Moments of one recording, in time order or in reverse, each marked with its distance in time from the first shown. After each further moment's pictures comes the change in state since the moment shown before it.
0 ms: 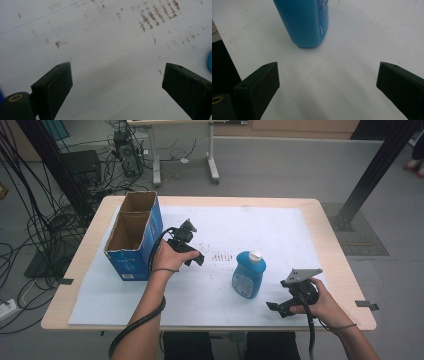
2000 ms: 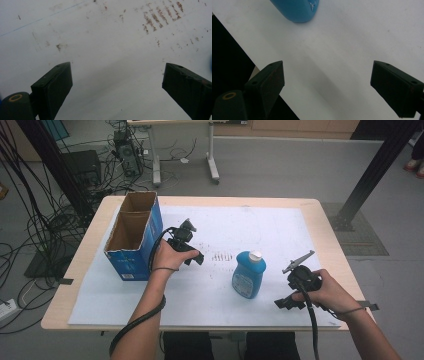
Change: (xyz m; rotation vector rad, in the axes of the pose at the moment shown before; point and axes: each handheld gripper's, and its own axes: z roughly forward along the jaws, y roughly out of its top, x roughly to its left) left arm 0.004 0.002 0.005 0.000 -0.004 -0.002; right arm -0.009 0.037 -0.018 0.359 -0.001 0.087
